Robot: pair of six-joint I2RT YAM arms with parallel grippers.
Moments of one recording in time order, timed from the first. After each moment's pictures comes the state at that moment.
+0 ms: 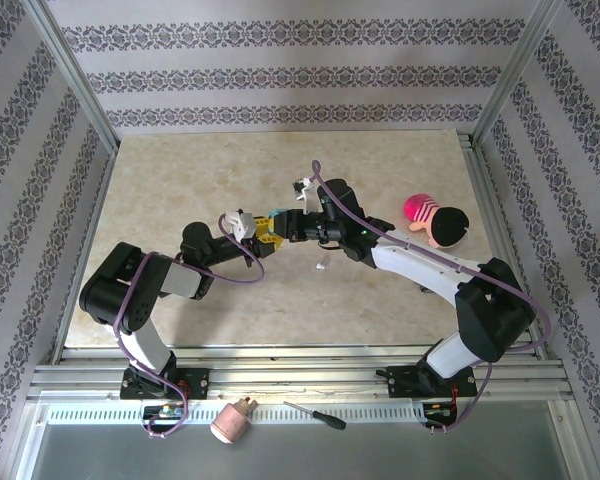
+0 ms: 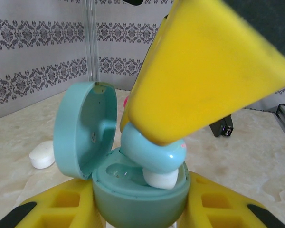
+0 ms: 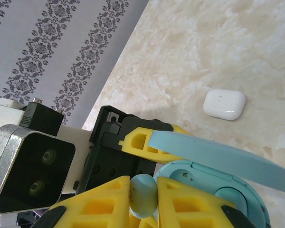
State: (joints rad) left arm -0.31 1.71 0.49 1.27 0.83 -0.03; right arm 0.68 1.54 1.05 0.03 -0.45 0.66
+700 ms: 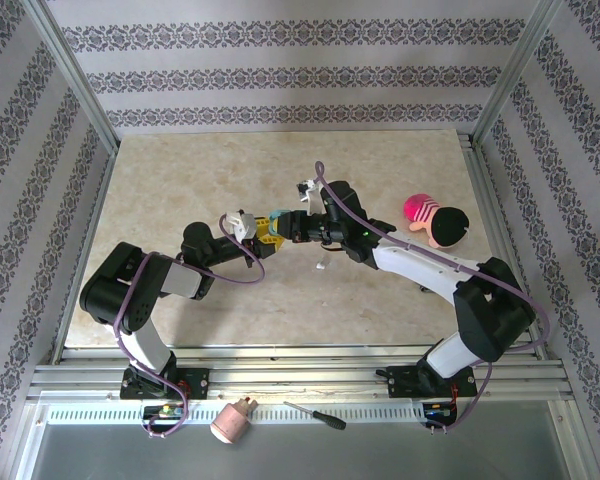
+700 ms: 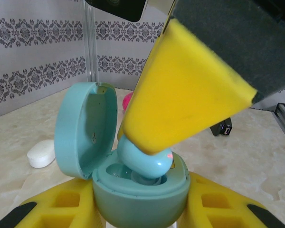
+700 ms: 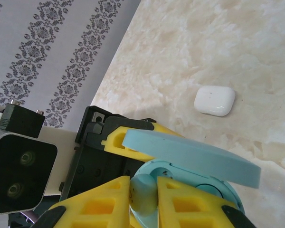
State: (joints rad) left arm -0.31 1.71 0.49 1.27 0.83 -0.03; right arm 0.66 1.54 1.02 0.05 -0.46 0.68
